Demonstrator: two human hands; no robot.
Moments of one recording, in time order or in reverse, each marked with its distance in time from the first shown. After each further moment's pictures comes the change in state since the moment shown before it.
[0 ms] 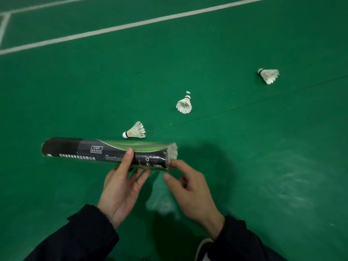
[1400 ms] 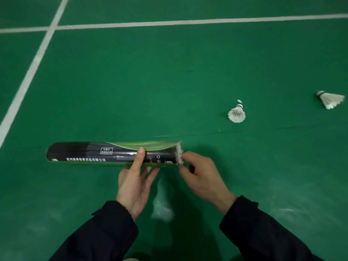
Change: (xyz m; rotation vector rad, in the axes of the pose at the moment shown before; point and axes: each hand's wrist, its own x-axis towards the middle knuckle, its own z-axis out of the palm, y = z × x) left_hand 0.036 0.049 -0.106 -0.218 0.228 0.081; right_hand 0.079 -0.009 0.102 -0.414 -0.287 -0.201
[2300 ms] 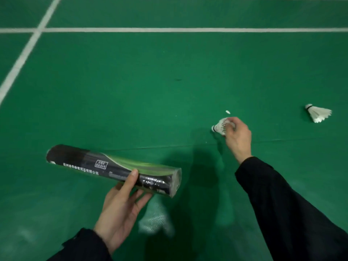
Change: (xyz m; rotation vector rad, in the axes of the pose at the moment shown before) left_hand -0.014 -0.018 0.013 0.119 -0.134 -0.136; right_hand 0.100 0.159 -0.118 -0.130 0.457 0.424
